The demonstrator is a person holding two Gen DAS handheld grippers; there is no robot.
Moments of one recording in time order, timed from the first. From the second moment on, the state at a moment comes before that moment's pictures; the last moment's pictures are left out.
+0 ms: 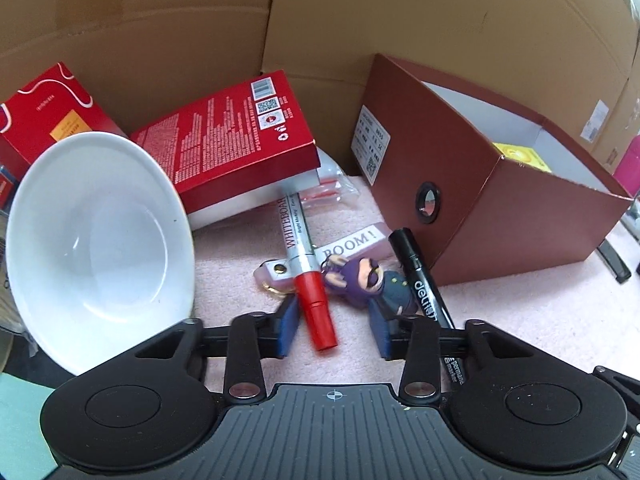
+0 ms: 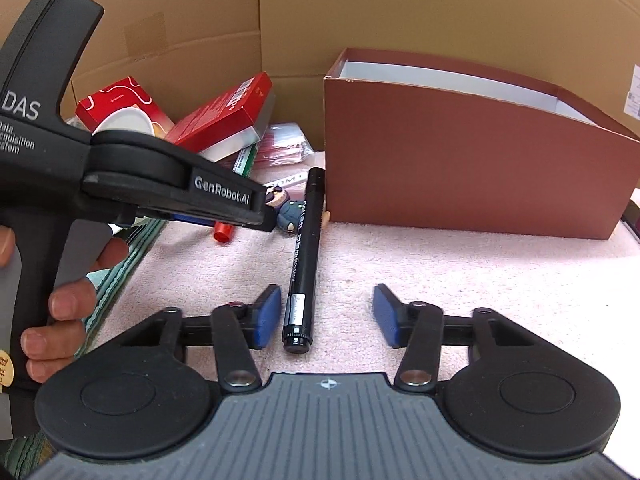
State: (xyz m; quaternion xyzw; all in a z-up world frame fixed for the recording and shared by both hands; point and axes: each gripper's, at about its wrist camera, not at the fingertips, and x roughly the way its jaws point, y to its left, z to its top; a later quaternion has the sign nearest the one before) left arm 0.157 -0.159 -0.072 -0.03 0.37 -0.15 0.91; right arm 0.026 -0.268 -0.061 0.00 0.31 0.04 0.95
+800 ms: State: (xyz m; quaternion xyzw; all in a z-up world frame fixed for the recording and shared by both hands) left arm 0.052 -0.133 -0.062 -0.01 0.39 -0.20 0.90; right arm -0.002 -0.259 -0.062 -0.02 0.31 0.04 0.95
